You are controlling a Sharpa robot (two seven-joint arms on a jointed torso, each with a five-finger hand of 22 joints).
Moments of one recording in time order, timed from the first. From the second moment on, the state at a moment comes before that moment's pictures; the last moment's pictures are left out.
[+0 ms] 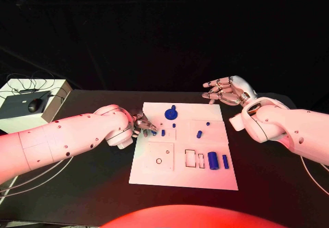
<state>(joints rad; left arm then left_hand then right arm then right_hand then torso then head) 1.13 -0.73 -0.03 1.48 -0.99 -0.15 -0.61 1.00 -0.16 0.55 -0.02 0.53 1.09 0.01 0.40 0.80 1.36 -0.07 0.63 0.41 1.44 -0.11 1.20 1.19 0.10 1.36 -0.12 1.01 1.29 1.20 -0.85 -0.09 1.46 -0.67 -0.53 0.27 1.30 0.01 0.04 -0.15 0.37 0.97 0.16 0.08 0.07 1.07 0.08 0.36 0.38 1.33 0.03 0.18 0.47 0.07 1.12 0.01 0.07 0.89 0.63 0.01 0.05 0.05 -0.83</state>
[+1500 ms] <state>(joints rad) 1.14 -0.70 -0.04 1.45 -1.10 -0.11 -0.62 1.01 -0.16 0.55 -0.02 0.53 1.09 0.01 0.40 0.80 1.36 -0.07 0.63 0.41 1.44 -0.11 1.20 1.18 0.10 1.36 -0.12 1.01 1.29 1.20 -0.85 -0.09 1.46 -0.55 -0.54 0.36 1.27 -0.01 0.13 -0.13 0.37 0.96 0.20 0.07 0.07 1.09 0.14 0.11 0.06 1.22 0.10 0.06 0.07 0.05 1.05 0.09 0.11 0.20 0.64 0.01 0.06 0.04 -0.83</state>
